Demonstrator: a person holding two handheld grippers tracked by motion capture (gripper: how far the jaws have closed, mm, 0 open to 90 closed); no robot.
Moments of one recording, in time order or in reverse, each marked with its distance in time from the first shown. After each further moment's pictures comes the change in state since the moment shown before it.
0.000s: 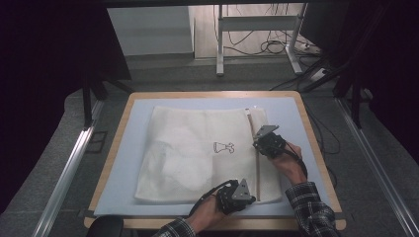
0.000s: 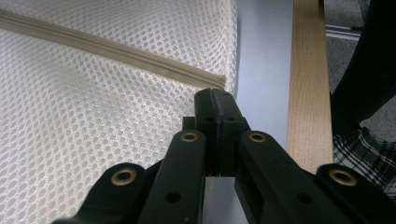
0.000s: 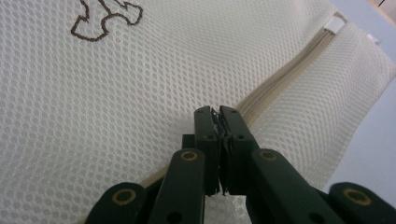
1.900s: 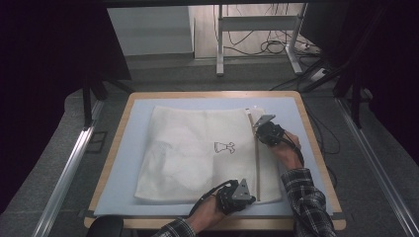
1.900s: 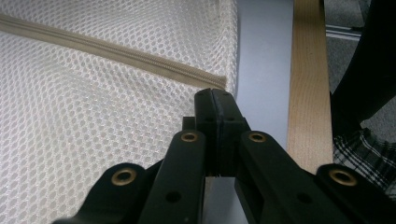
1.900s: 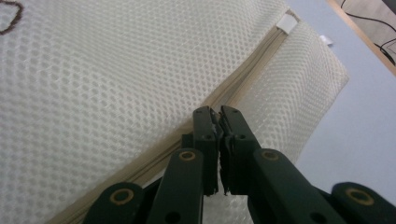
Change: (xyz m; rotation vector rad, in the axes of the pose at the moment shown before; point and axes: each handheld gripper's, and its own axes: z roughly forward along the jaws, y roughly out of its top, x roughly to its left) left arm 0.000 0.000 0.000 0.000 -0.001 0.000; right arm -0.035 0.012 0.029 0.036 -0.101 -0.002
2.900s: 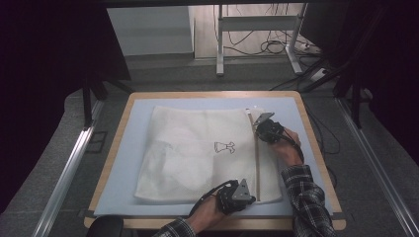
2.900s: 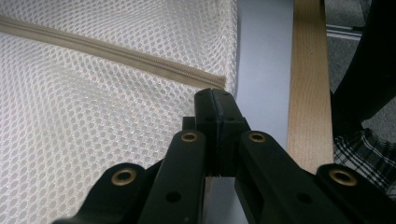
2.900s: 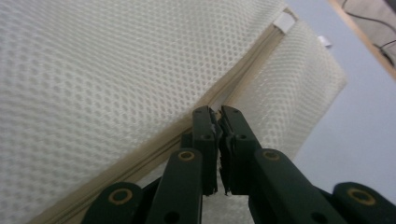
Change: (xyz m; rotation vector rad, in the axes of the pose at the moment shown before) left arm 0.000 0.000 0.000 0.001 0.004 0.004; right arm -0.008 0.003 0.008 0.020 -0.005 -0.029
